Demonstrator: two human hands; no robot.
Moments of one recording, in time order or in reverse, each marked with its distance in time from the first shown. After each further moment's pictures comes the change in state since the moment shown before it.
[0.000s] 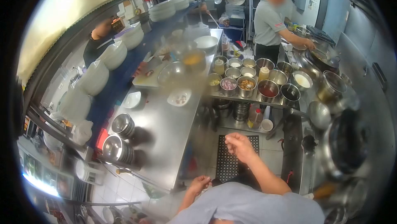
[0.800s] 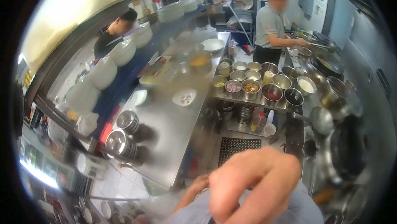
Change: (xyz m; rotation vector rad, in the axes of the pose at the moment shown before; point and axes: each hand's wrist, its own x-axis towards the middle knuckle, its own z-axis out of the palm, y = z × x) left_hand 0.000 0.006 0.017 0.178 0.016 0.015; right_hand -0.151 -0.198 0.179 -0.149 -1.286 -0.900
